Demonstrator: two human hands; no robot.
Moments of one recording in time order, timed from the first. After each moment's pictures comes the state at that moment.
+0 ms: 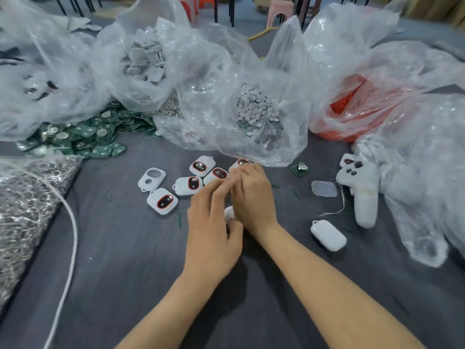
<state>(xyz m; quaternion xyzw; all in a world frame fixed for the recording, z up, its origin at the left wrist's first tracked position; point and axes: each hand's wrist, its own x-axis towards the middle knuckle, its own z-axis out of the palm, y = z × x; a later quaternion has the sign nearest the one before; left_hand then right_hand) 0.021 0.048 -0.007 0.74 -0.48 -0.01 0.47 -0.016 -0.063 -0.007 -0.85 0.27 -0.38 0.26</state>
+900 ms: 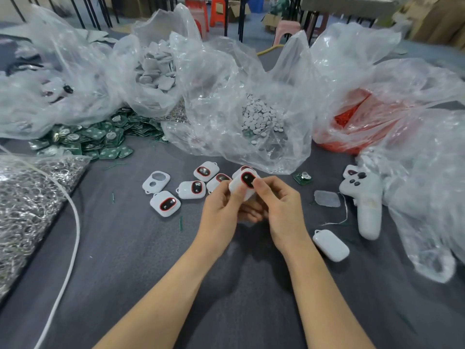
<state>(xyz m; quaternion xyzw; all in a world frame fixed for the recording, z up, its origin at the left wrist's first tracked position) 0.025 0.011 0.007 0.53 -0.28 -0.36 0.71 -0.054 -0.066 0.006 -0.58 0.28 -0.39 0.66</state>
